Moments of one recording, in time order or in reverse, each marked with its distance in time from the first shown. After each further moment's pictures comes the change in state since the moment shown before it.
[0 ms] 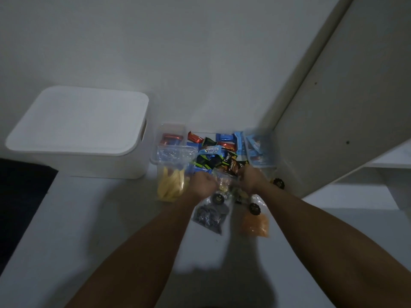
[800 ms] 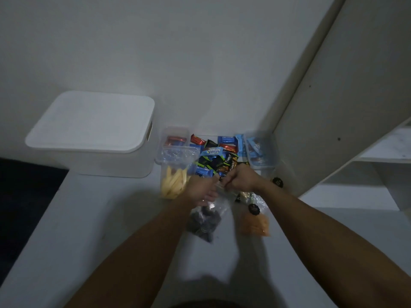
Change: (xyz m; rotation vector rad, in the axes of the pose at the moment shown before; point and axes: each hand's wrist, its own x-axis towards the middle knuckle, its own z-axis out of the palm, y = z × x) left_hand -0.045 0.011 -0.006 -0.321 -0.082 -0.229; right_hand -0.024 -0.019 -0.007 0.222 -0.114 -0.173
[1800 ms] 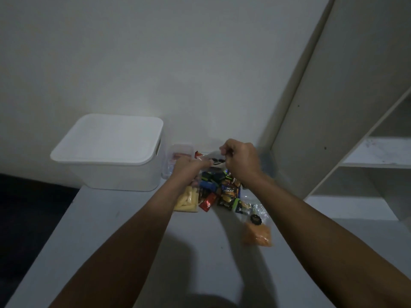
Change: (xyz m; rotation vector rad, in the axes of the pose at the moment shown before) left_hand -0.053 0.050 -0.048 -0.043 0.258 0.363; right_hand -0.036 -0.081 -0.024 -0.117 0.747 -0.387
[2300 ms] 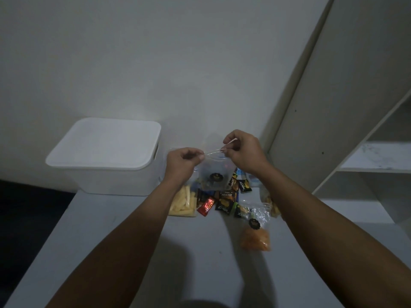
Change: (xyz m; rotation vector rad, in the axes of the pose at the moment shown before) left_hand 0.010 0.010 -0.007 -0.085 0.126 0.402; right_hand 0.024 0.002 -0.027 0.326 -0.144 0.171
